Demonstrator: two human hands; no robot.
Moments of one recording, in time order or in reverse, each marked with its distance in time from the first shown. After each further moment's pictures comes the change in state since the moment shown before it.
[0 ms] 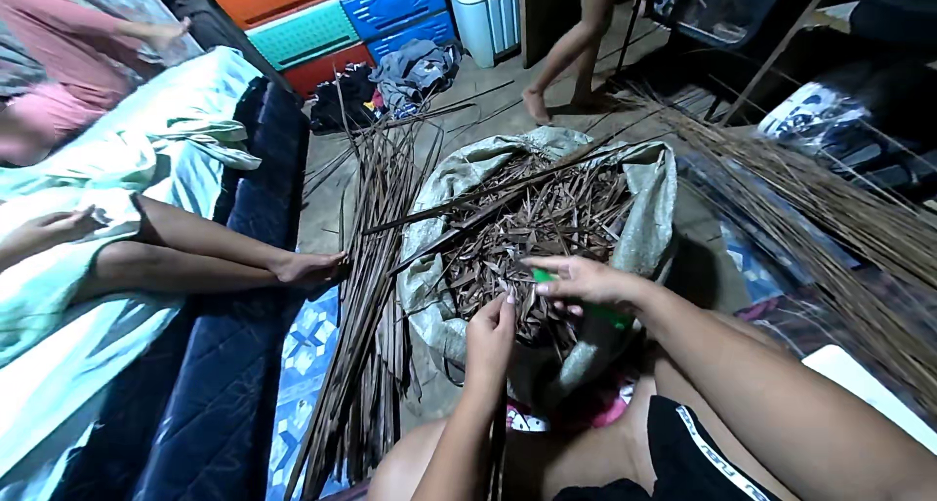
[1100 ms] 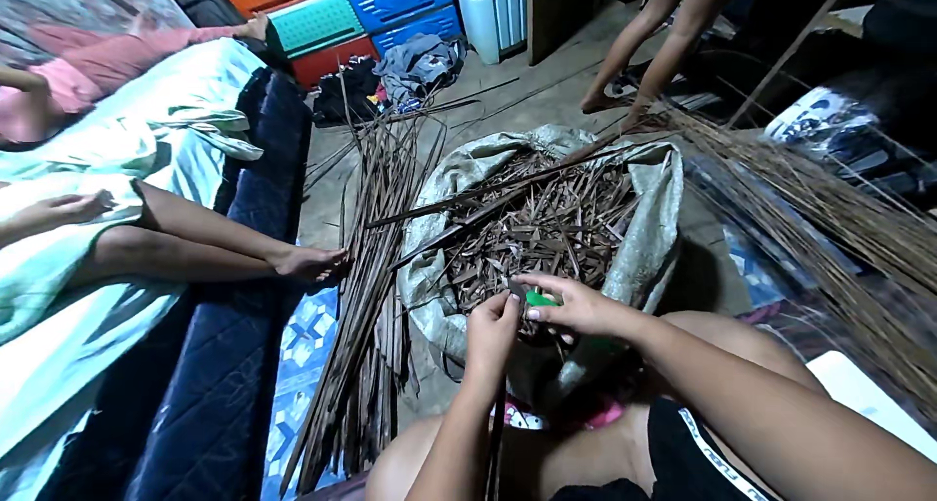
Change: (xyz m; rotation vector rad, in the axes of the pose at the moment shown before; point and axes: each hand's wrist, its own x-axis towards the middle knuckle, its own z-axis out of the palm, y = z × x) left_hand 0.005 0.007 -0.003 0.000 -0.039 -0.065; right_hand -0.004 0.010 0.036 -0.039 0.031 -0.043
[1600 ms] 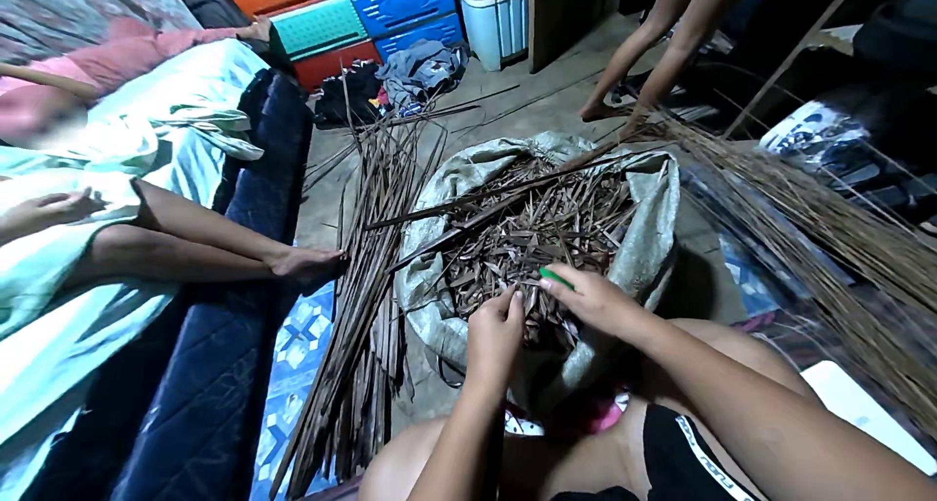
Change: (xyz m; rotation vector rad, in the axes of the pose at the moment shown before) left_hand -0.001 0.009 0.006 0.289 0.036 0.124; right_hand -0.009 0.001 -0.019 -0.481 0.282 -0.010
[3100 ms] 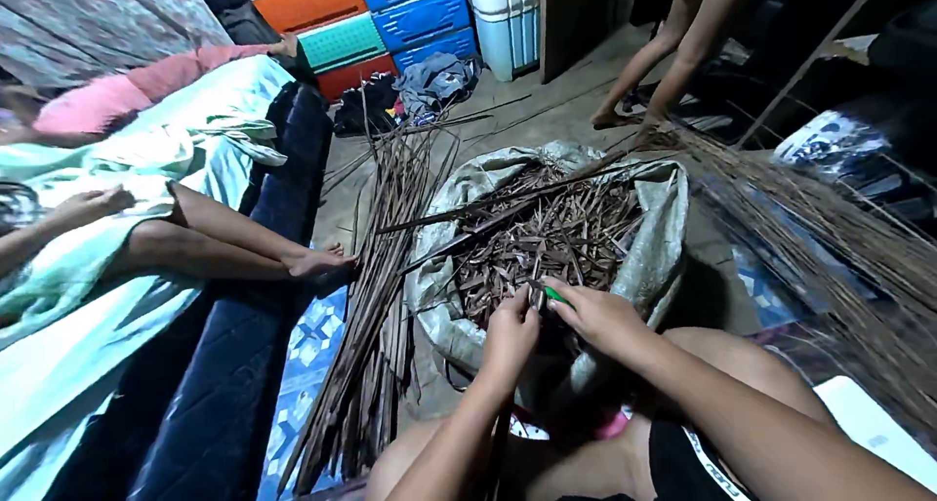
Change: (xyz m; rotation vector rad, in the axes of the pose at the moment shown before) left_hand 0.007 -0.003 0.009 -0.065 -0.203 -0.057; right_hand -0.012 -0.017 0.010 -0.384 -0.063 0.122
